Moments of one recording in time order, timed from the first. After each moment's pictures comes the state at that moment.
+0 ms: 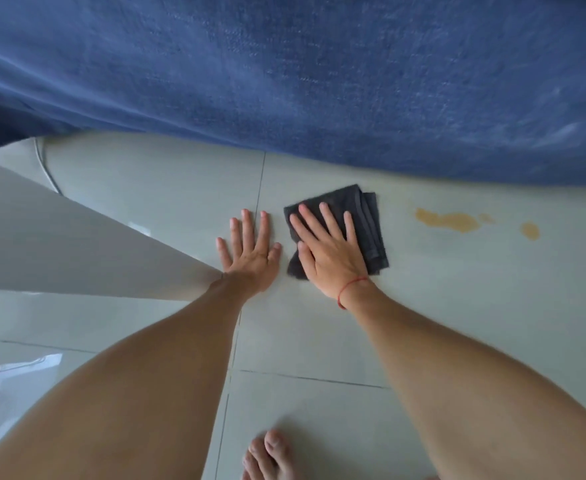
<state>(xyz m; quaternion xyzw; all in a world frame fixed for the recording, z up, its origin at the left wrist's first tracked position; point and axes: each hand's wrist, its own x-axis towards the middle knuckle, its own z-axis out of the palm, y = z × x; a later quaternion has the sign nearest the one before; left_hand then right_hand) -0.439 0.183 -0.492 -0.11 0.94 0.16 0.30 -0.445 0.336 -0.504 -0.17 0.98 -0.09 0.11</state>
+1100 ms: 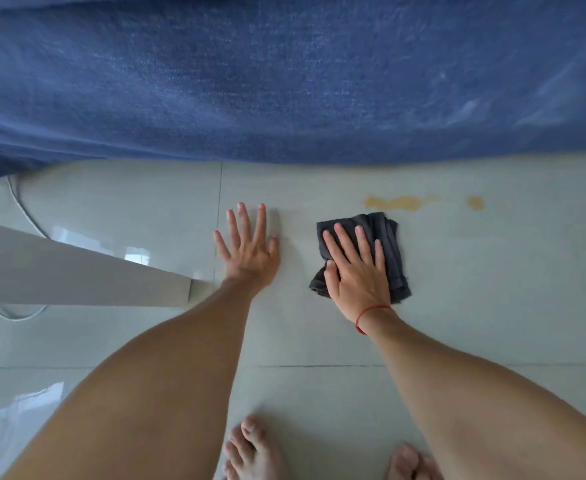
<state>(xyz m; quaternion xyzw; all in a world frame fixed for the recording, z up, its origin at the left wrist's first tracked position) -0.438 0.248 -0.472 -0.07 0.97 0.12 0.21 -0.385 0.424 -0.504 0.00 0.99 -0.12 0.11</state>
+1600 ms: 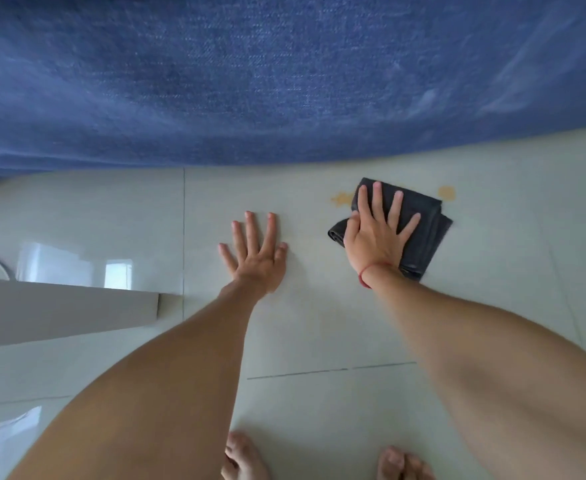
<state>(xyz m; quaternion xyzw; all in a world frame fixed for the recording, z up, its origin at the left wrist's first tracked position) -0.441 0.299 -0.488 -0.03 0.94 0.13 0.31 -0.444 0.482 -0.501 0.21 0.96 -0.13 0.09</state>
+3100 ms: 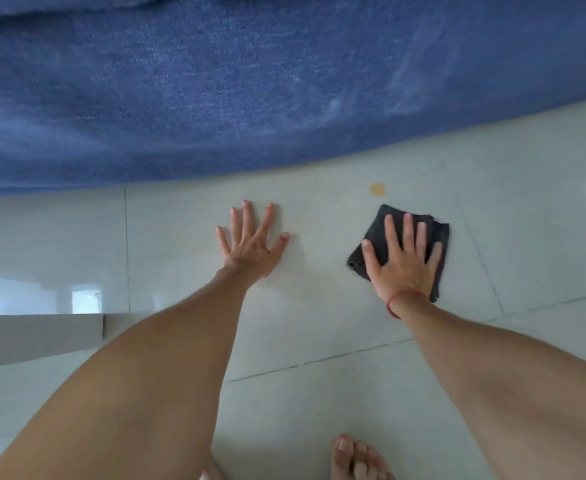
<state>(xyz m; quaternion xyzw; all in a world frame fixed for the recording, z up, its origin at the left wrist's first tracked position) -0.453 0.373 -0.473 0.07 0.95 0.12 0.29 -0.357 0.599 -0.496 0.28 0.95 -0.07 0.11</state>
